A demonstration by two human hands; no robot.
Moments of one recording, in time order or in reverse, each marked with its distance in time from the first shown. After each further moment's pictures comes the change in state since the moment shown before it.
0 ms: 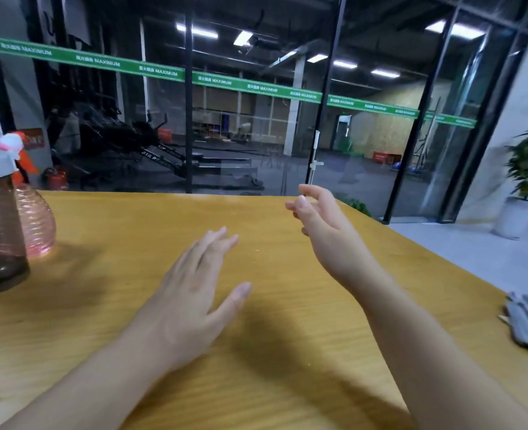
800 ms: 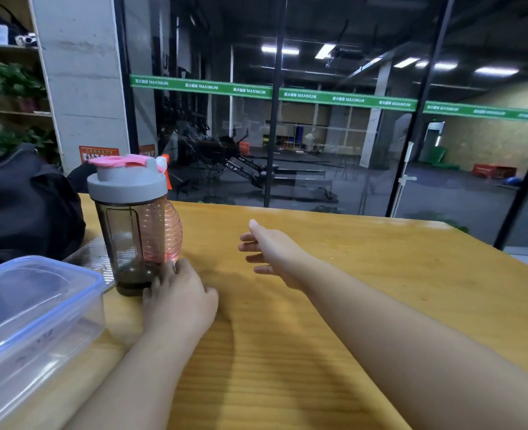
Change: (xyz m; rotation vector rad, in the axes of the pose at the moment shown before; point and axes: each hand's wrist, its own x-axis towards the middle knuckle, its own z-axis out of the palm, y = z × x) left_hand -0.009 -0.124 -0.058 0.368 0.148 -0.933; right_hand 0.088 -0.035 0.220 0.161 -0.516 0.333
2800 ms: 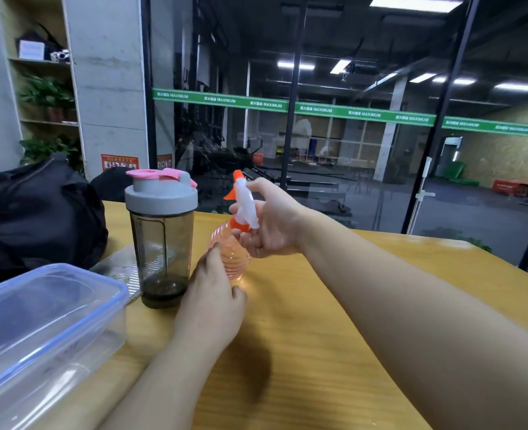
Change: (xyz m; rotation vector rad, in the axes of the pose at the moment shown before) left_hand 0.006 0.003 -0.002 -0.387 0.101 0.245; right_hand 0.024 -0.078 -0.003 0.312 -0.388 0.180
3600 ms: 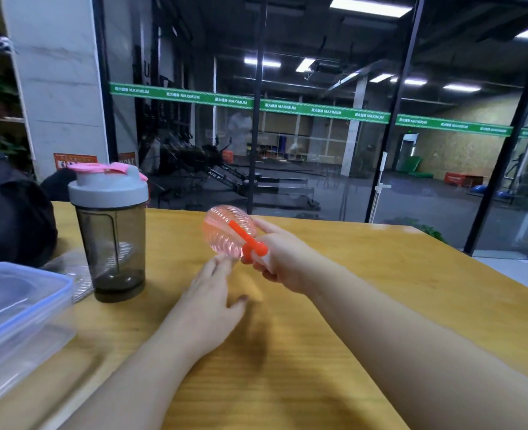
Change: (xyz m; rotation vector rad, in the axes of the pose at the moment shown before) left_hand -0.023 0.026 0.024 -0.017 -0.253 0.276; right_hand -0.062 0.076 -0.034 -0.180 0.363 -0.255
